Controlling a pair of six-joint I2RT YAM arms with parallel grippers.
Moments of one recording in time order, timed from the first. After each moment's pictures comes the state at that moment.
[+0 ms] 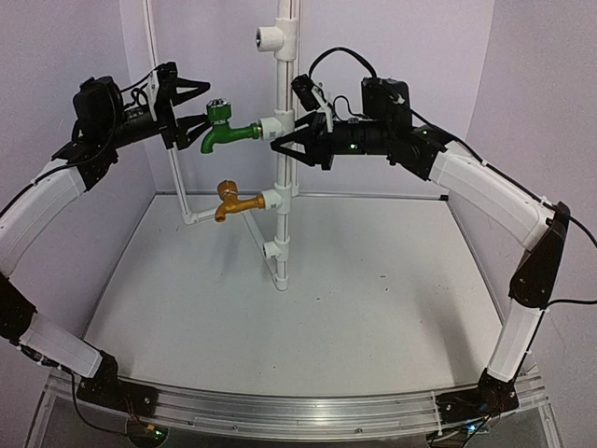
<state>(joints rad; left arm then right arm) -0.34 1.37 1.48 0.09 0.85 0.46 0.76 1.84 1.98 -0.30 -0.58 -0.25</state>
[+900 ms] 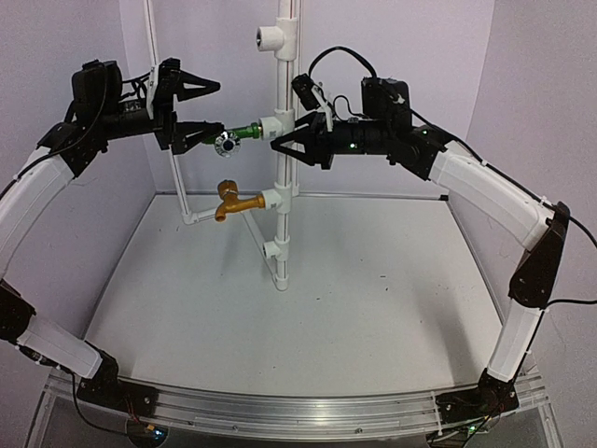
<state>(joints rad) -0.42 1.36 1.66 -0.27 0.93 0.66 0.76 1.84 1.98 -0.30 -0.57 -0.23</state>
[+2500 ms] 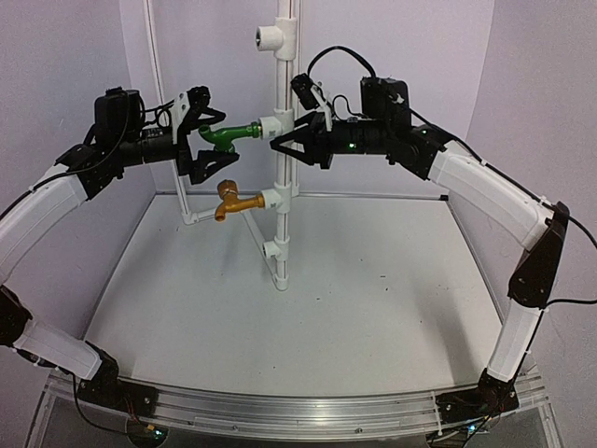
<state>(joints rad) -0.48 1.33 1.46 -0.24 0.64 0.54 0.76 1.85 1.99 -0.31 -0.56 -0.23</state>
